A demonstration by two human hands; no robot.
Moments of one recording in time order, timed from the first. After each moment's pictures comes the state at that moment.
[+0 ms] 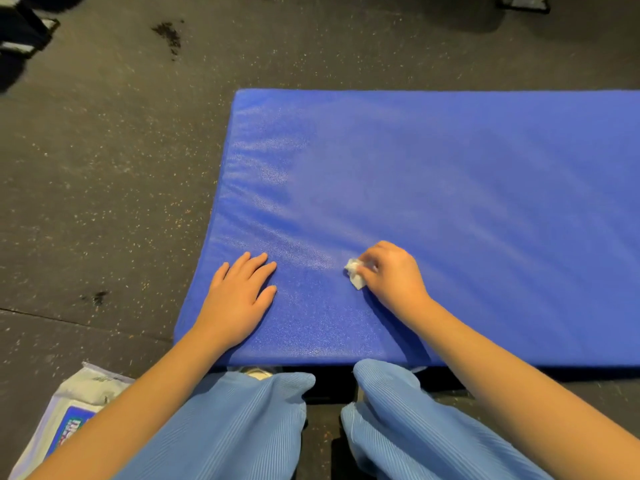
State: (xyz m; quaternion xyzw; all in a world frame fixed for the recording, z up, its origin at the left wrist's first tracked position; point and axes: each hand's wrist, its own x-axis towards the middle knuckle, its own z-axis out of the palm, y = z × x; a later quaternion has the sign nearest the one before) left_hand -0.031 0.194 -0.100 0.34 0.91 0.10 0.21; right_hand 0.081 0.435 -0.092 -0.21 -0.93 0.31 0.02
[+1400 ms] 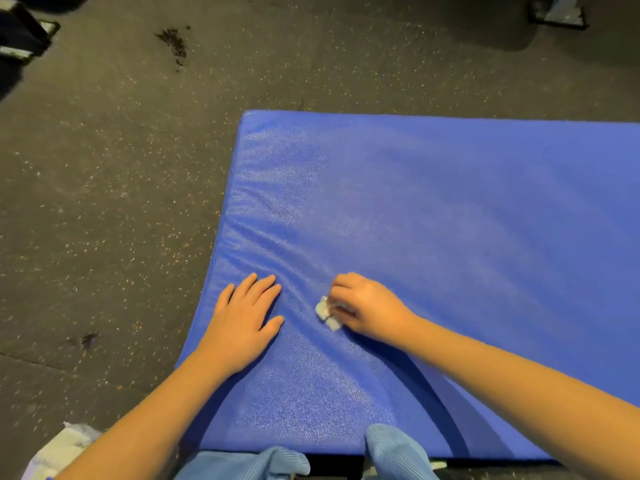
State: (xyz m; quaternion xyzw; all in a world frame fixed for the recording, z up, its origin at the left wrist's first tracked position) left_hand -0.081 0.219 -0.113 0.35 0.90 0.08 0.24; right_hand 0.009 0.452 -0.122 0.09 -0.95 0.29 -0.06
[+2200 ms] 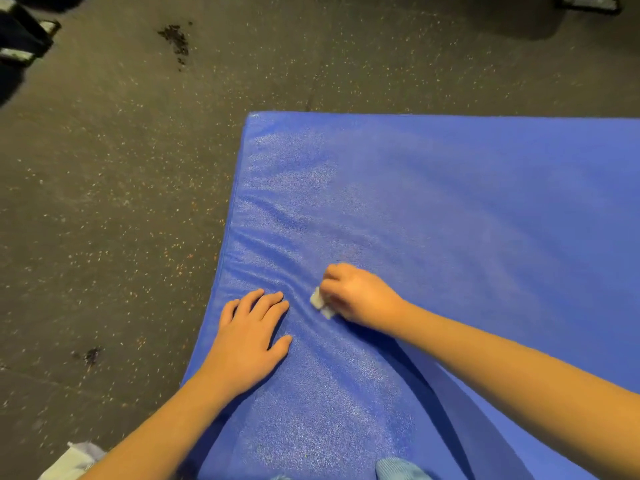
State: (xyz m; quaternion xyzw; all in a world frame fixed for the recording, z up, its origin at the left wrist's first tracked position) left_hand -0.088 0.218 -0.126 0.40 0.90 0.04 0.16; right_hand -0.043 0.456 -0.137 0.14 -0.95 0.29 -0.05
